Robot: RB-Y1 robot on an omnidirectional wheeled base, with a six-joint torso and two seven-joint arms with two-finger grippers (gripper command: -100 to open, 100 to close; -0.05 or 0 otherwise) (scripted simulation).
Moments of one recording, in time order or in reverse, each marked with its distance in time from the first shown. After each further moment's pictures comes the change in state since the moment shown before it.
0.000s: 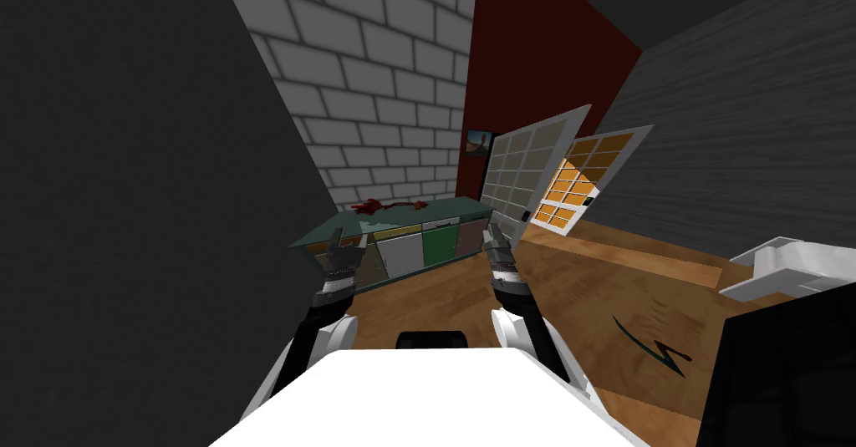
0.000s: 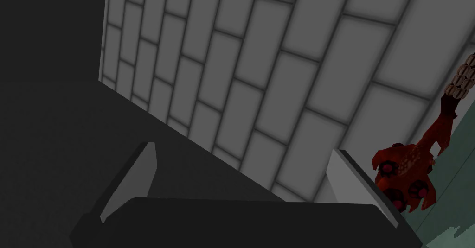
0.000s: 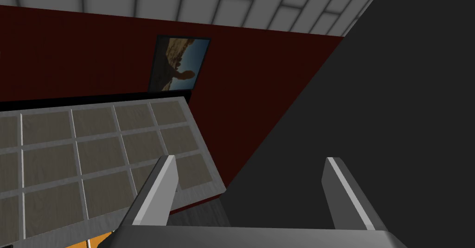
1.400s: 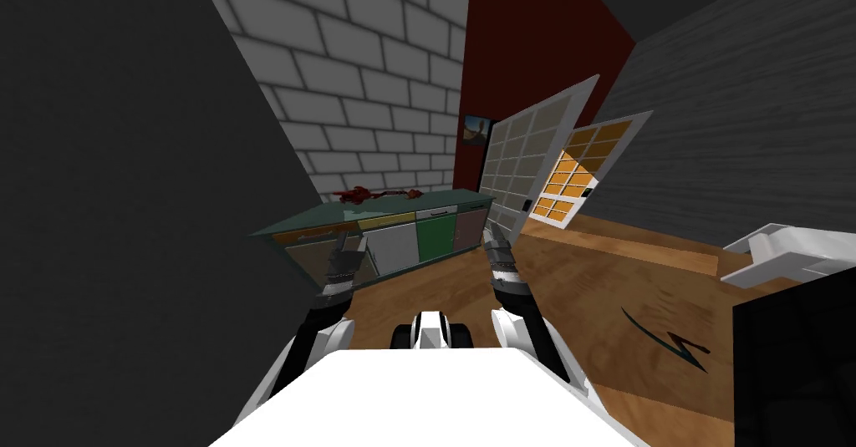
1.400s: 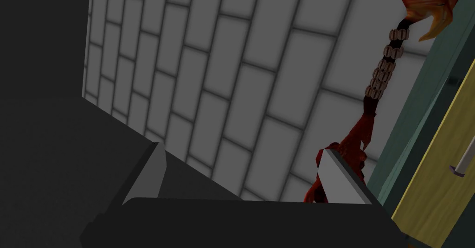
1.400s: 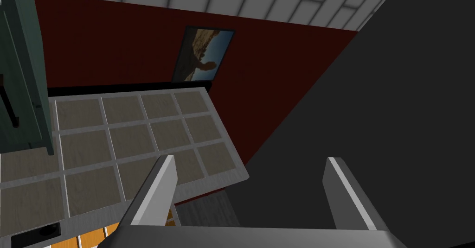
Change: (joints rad) left arm -0.004 0.069 0.017 0.080 0.013 -0.066 -0.003; right arm 0.000 0.000 0.000 0.000 0.000 0.000 0.000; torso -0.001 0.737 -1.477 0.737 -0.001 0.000
